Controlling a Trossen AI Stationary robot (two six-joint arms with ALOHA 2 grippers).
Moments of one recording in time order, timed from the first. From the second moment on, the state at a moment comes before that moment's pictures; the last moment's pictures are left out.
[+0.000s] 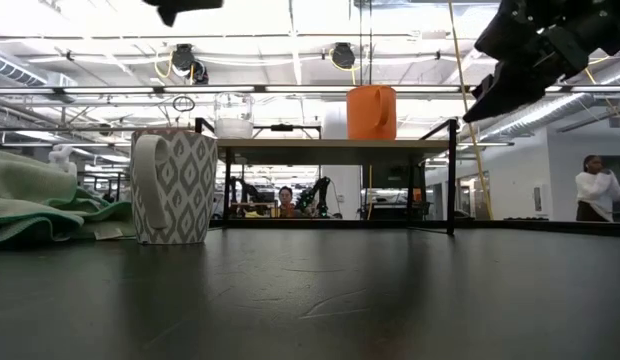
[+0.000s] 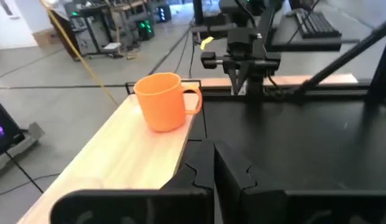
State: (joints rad) left arm 0.07 0.84 0.85 -0.22 -0.15 0.10; right arm -0.32 0.67 0.51 -0.46 -0.21 -0.16
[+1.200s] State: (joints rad) left arm 0.40 1.53 1.61 -0.61 0.31 0.47; right arm -0.32 0.47 0.37 -0.34 -0.22 -0.04
